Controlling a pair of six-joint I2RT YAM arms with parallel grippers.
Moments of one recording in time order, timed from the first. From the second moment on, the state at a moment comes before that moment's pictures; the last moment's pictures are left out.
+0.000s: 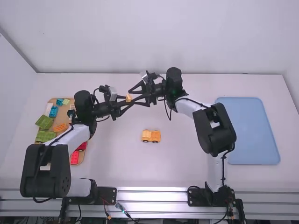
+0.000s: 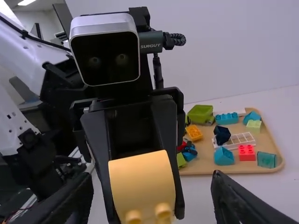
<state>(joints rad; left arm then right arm) 0.04 1.48 0.67 0.61 1.12 0.02 0.42 2.11 1.35 0.80 -1.44 0.31</state>
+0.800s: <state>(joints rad) 0.02 1.48 0.67 0.60 1.10 0.06 0.45 2.11 1.35 0.80 -1.46 0.26</state>
